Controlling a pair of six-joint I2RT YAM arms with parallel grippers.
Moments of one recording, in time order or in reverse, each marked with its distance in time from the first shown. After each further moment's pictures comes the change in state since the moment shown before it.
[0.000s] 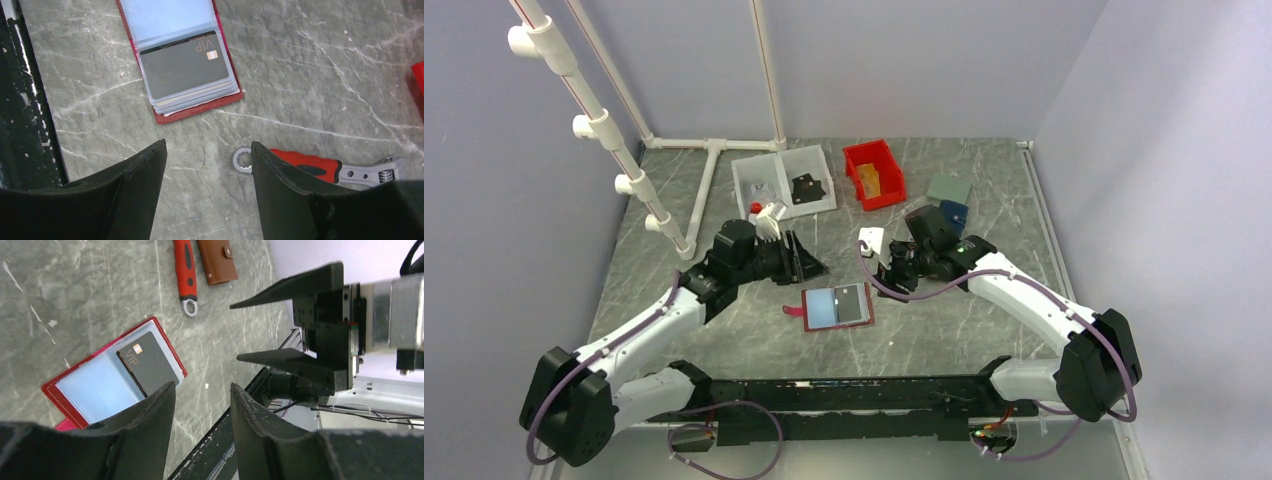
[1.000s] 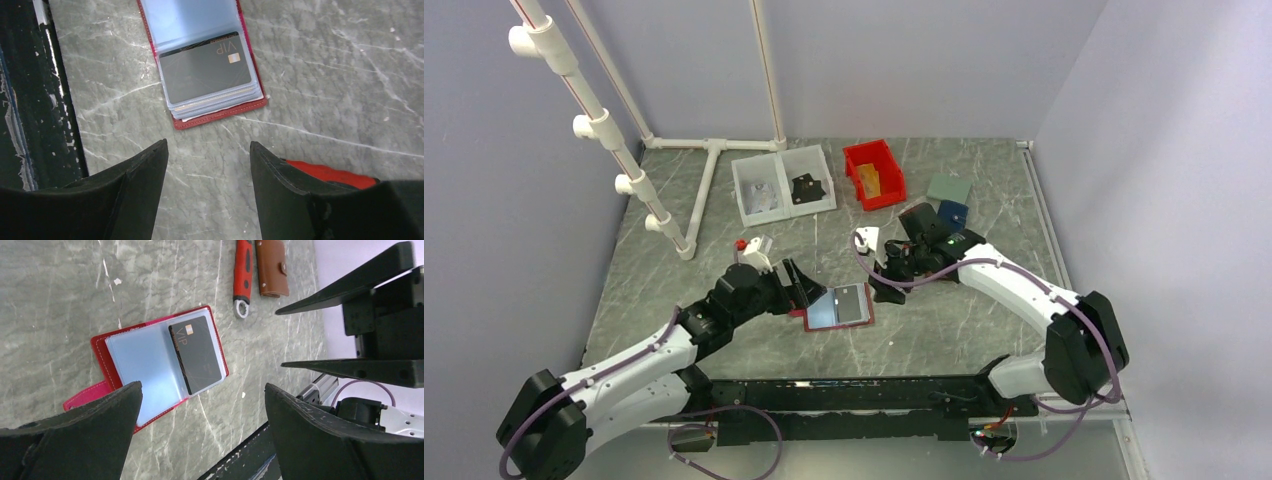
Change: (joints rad) left arm -0.213 -0.208 -0.265 0.043 -0.433 -0.132; right arm -0.020 0.081 0.023 -0.022 -0.087 0.020
